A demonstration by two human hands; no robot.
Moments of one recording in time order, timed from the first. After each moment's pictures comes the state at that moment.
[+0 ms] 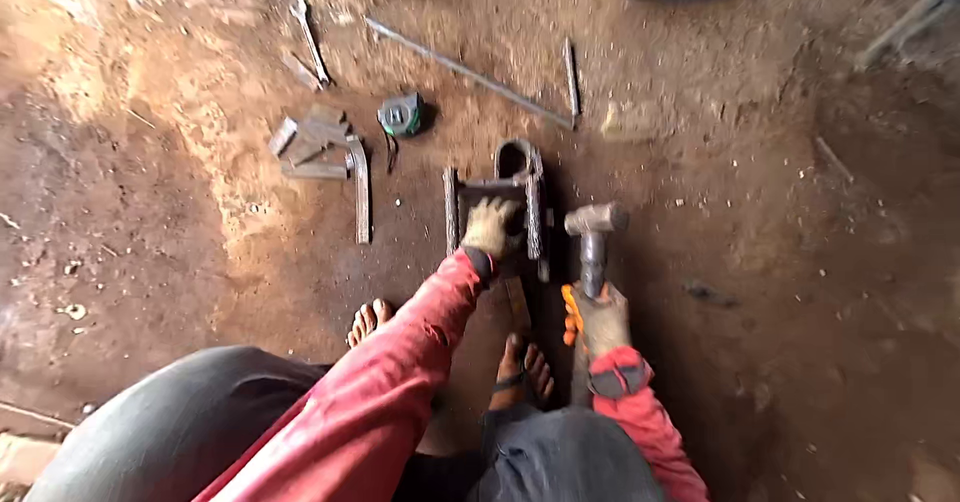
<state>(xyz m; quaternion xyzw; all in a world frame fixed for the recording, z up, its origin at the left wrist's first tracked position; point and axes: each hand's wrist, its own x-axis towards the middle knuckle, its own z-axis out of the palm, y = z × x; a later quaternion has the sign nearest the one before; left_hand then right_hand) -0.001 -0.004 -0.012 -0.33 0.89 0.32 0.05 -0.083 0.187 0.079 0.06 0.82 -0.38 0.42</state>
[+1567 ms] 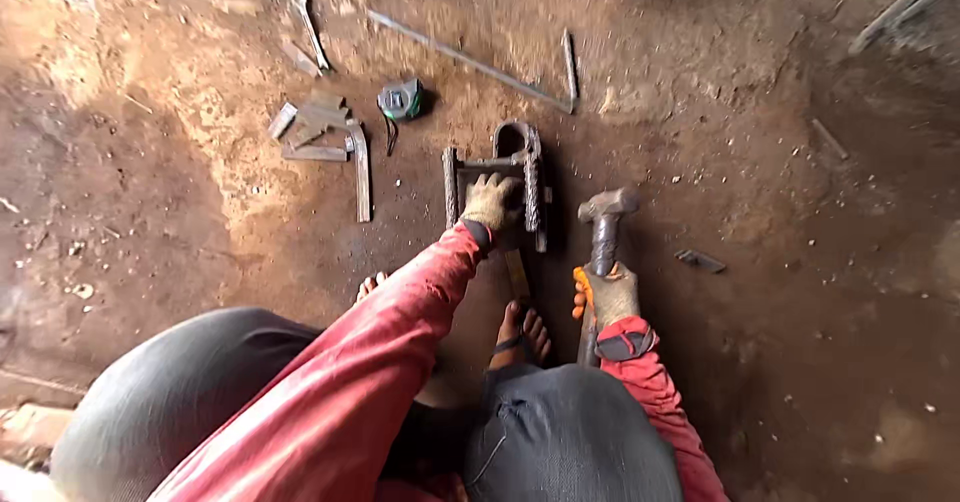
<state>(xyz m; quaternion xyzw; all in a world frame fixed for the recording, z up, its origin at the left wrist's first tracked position) 0.002 -0.008 -0.006 -0.32 0.90 0.30 0.04 -0.076 0.216 0.092 0.13 0.83 -0.35 0.42</state>
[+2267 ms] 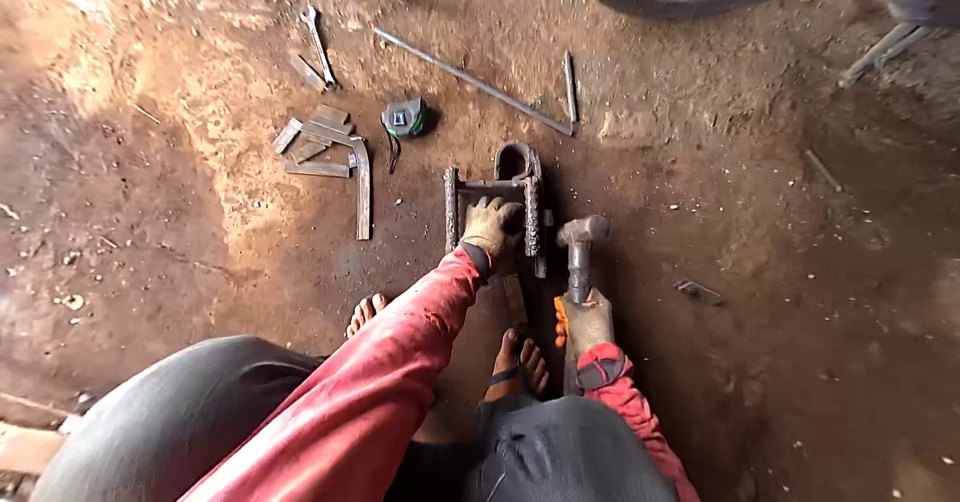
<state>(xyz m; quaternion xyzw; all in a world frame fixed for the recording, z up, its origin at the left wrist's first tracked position) -0.006 -0.015 -0.007 -0.32 0.90 0.30 0.04 -0.070 0.201 0.057 0.05 0.84 -0.31 0.44</state>
